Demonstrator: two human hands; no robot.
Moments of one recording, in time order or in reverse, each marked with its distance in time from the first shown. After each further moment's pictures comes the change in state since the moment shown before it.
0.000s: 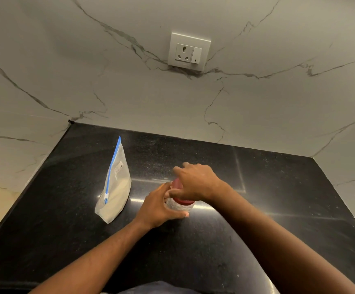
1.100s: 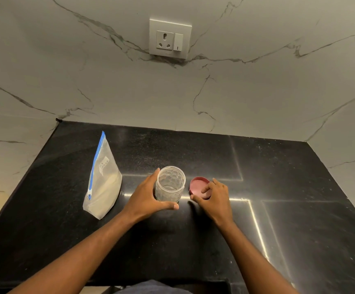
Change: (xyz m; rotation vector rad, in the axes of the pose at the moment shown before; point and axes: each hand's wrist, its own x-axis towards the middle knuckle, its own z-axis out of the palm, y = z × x) left_hand -0.006 0.020 -0.016 0.054 -0.063 -0.078; right_hand -0.041 0.064 0.165 0.760 0.393 0.546
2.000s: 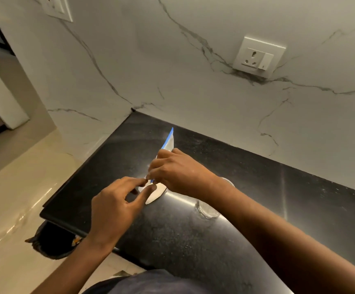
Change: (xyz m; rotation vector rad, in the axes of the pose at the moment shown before) left_hand -0.155 0.011 -0.109 0.304 0.772 0.002; right_hand -0.026 -0.276 -0.009 -0.514 -0.385 -1.487
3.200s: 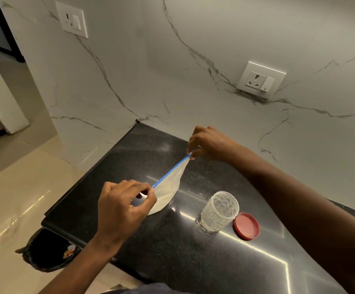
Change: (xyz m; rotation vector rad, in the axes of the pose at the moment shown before) left_hand 0.017 -0.003 -0.002 0.068 0.191 0.157; right_hand 0.013 0.118 -0.036 -0.126 -0.116 0.254
